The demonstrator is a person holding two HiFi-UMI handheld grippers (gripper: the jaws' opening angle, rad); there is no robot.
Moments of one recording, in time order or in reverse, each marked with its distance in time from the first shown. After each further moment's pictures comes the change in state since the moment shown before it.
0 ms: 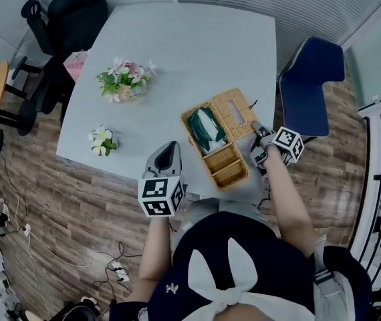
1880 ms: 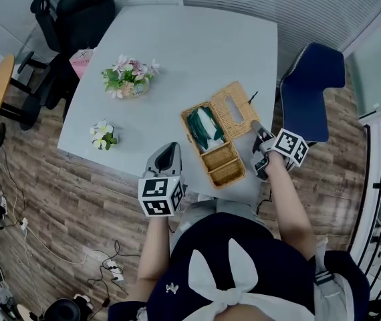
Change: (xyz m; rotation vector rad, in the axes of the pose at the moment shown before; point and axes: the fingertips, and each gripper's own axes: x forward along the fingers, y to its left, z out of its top) left arm -0.015 -0.013 -0.004 -0.004 -0.018 0.025; right arm -0.035 0.068 -0.006 -0.263 0.011 0.117
